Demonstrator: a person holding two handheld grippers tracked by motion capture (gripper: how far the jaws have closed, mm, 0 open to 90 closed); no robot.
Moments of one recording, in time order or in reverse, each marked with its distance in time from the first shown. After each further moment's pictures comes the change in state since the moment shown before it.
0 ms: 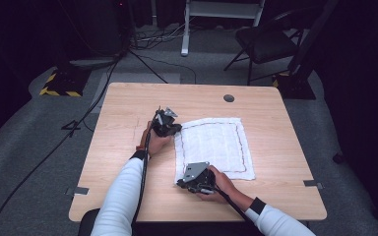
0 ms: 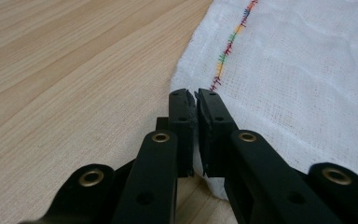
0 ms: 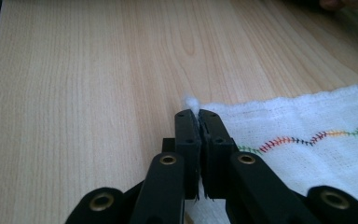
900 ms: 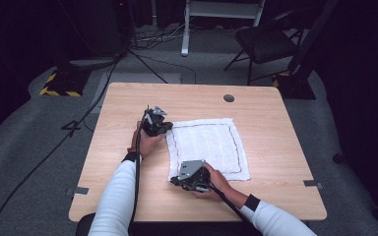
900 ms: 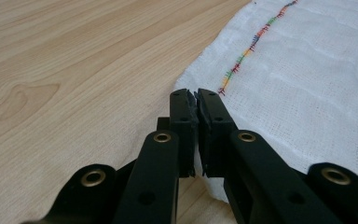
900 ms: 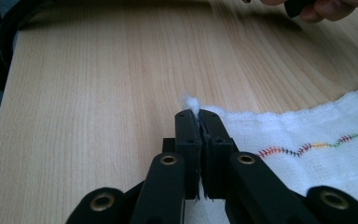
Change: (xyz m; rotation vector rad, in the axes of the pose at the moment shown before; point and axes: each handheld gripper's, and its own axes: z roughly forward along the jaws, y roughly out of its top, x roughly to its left) left arm 0.014 -0.013 -0.031 -0.034 0.045 -0.062; right arm 0.000 0.019 0.003 -0.058 0.010 -0.024
